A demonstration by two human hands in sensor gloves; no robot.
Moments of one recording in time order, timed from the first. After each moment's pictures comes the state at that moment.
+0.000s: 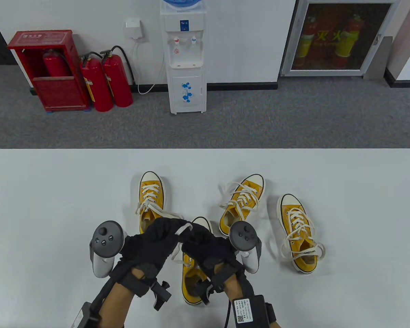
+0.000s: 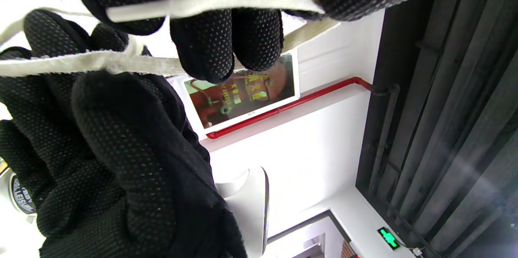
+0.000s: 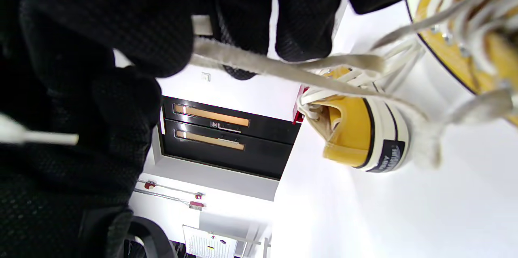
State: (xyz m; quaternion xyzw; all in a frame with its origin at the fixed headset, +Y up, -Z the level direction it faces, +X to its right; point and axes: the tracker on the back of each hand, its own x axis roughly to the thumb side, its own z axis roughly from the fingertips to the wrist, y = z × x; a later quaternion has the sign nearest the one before) left_hand -0.182 -0.627 -0.281 -0.02 -0.22 0.60 0.77; right_hand 0.030 -0.716 -0.315 0.15 0.09 0.75 0.64
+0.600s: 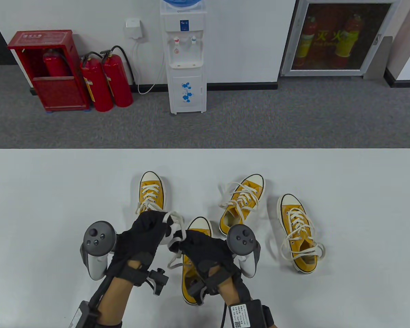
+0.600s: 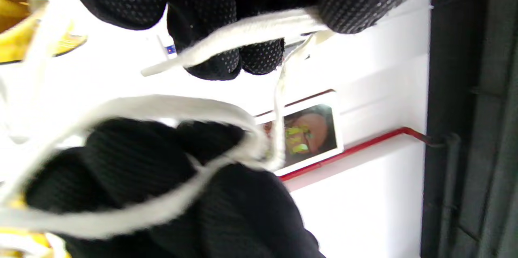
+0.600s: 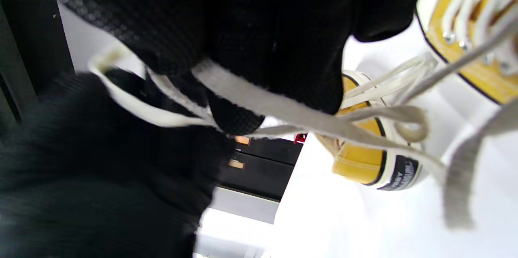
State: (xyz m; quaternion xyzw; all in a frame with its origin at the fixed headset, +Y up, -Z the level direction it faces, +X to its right) left_hand -0.216 -0.660 -0.300 0.02 -0.08 0.60 0.79; right_hand 0.028 -0.710 -0.310 0.12 0.06 0.75 0.64
